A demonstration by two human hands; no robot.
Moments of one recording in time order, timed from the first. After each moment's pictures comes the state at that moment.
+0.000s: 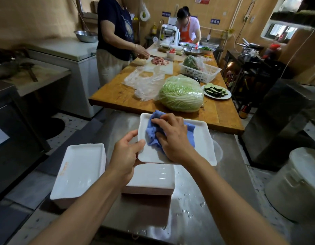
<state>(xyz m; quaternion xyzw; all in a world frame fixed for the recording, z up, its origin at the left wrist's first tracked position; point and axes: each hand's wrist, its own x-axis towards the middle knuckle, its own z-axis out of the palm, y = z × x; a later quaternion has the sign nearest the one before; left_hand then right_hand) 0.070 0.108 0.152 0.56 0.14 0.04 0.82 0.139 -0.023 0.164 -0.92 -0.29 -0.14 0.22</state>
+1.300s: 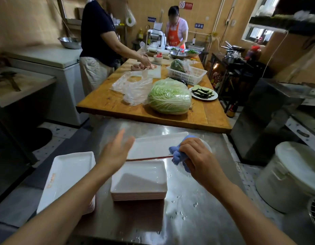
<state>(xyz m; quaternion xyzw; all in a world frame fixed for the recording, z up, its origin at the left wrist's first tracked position) 0.103 0.134 0.137 0.90 0.11 0.03 0.42 0.099 -0.119 0.158 -0.86 -0.38 -0.27 0.20</state>
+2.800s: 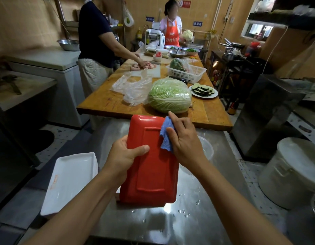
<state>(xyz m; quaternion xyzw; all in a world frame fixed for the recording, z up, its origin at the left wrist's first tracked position) 0.076 0.099 0.163 0.63 0.07 0.03 0.77 0.128 -0.071 0.167 -0.91 -0.19 -0.19 0.32</state>
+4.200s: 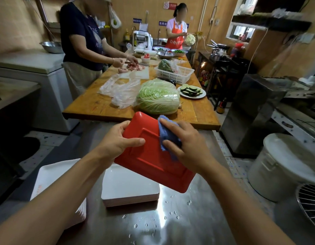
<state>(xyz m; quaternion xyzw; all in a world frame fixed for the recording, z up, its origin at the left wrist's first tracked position) 0.115 0.104 0.186 0.71 -0.07 -0.05 0.70 0.114 -0.112 0.190 -0.92 -0.25 -0.17 0.26</state>
